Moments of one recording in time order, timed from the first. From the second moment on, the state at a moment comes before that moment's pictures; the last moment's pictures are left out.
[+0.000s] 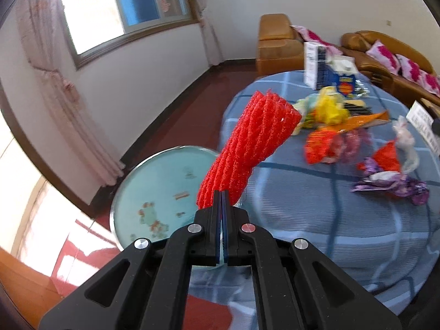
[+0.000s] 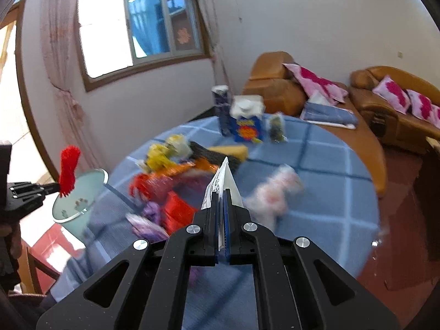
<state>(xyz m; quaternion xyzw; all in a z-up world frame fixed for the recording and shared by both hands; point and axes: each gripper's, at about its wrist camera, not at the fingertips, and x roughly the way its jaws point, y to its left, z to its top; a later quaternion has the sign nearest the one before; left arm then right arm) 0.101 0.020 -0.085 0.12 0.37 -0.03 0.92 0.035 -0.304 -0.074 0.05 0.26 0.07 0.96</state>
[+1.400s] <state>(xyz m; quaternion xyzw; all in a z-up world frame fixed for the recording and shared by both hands) 0.124 0.135 -0.100 0.10 0.41 0.13 0.90 0.181 -0.081 -0.078 -0.08 0.28 0.29 0.91</state>
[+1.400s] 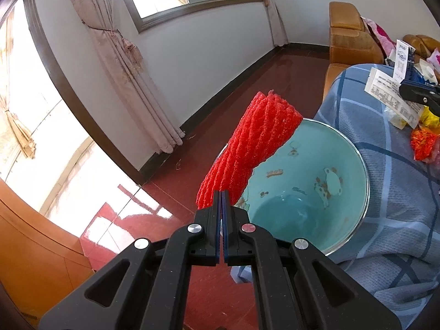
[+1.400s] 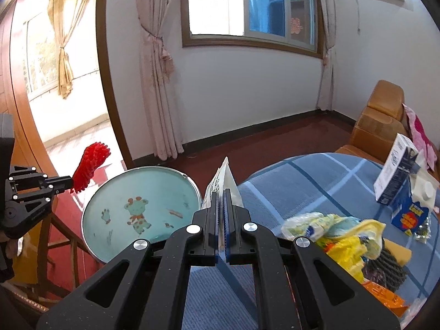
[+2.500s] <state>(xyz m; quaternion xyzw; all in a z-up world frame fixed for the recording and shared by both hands) 0.123 0.123 -0.107 0.10 0.42 0.09 0.90 0.173 -0.048 -0.086 -0.13 0.28 0.34 0.89</state>
